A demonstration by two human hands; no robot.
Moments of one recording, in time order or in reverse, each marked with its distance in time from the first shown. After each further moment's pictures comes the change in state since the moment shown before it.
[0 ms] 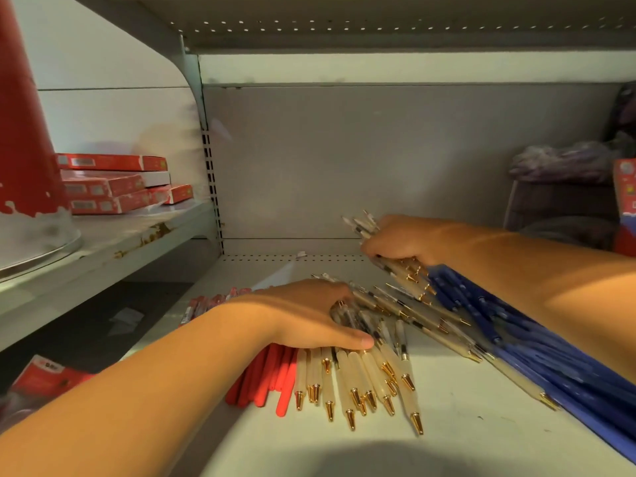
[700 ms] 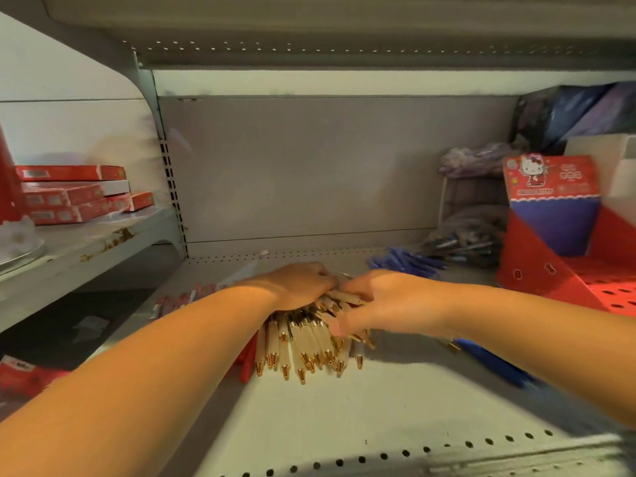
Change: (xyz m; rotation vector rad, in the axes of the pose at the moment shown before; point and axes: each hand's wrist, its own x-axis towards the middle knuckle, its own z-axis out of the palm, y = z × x) left_hand 0.048 0.028 0.017 -0.051 0.113 -0.046; right_hand -0.142 0.042 0.025 0.125 -0.242 -0.256
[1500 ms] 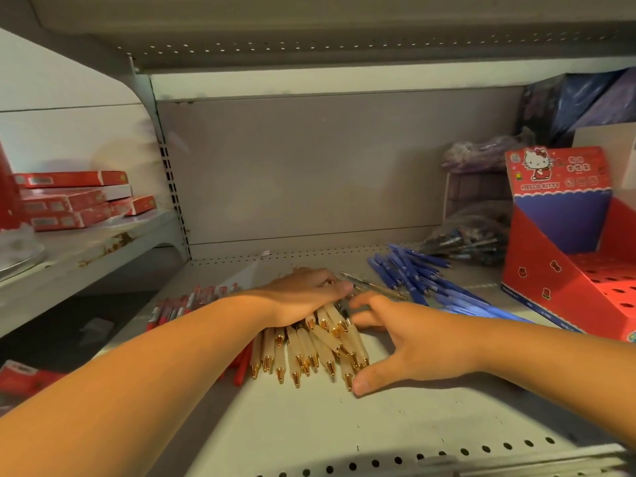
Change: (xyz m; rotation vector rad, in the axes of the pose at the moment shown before) left_hand -0.014 0.003 0.008 -0.130 -0.036 0.064; right_hand -0.019 0.042 0.008 -0.222 -0.030 -0.111
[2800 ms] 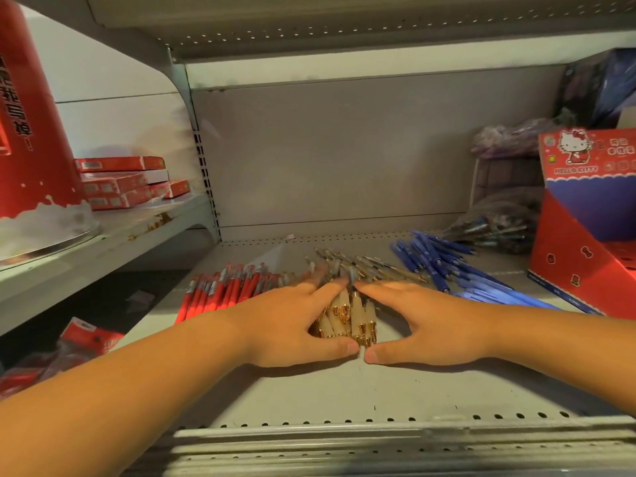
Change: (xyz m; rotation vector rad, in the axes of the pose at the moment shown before) left_hand -0.096 -0.002 0.007 0.401 -0.040 0.109; right_hand 0.005 0.001 0.011 -0.183 0.086 -0.198
